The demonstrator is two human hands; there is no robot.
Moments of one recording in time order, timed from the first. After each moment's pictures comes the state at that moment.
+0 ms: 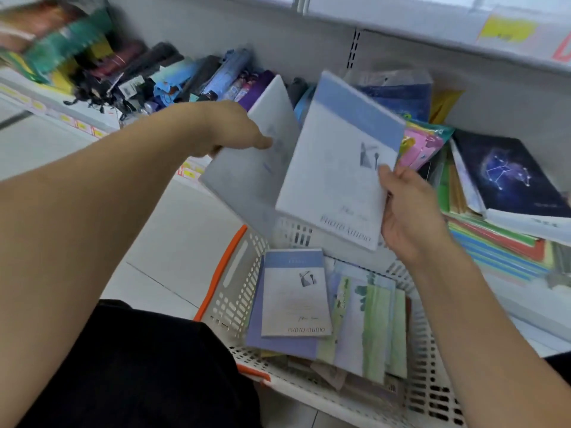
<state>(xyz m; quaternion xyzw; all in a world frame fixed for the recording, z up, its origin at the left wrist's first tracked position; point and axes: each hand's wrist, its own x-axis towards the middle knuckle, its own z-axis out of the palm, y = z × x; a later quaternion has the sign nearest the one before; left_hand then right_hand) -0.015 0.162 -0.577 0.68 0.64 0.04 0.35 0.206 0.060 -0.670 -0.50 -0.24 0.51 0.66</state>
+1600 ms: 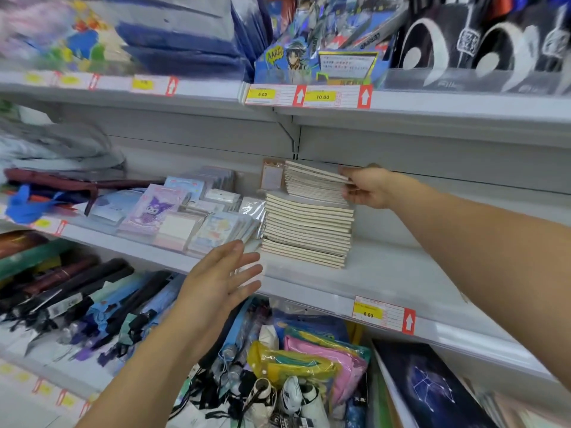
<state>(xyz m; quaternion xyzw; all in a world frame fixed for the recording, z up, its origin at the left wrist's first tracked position) 0.063 0.185 -0.471 0.45 0.29 0.55 0.64 0.337 0.261 -0.330 -0.61 -0.42 0.34 0.58</state>
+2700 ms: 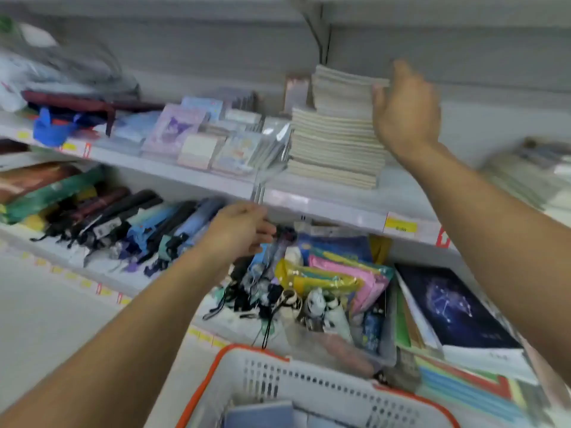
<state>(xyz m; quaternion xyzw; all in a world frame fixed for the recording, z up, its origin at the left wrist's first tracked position) 0.050 0.183 -0.514 0.55 0.50 0.41 0.53 0.304 0.233 -0.401 -0.70 -0.53 -0.26 0.41</state>
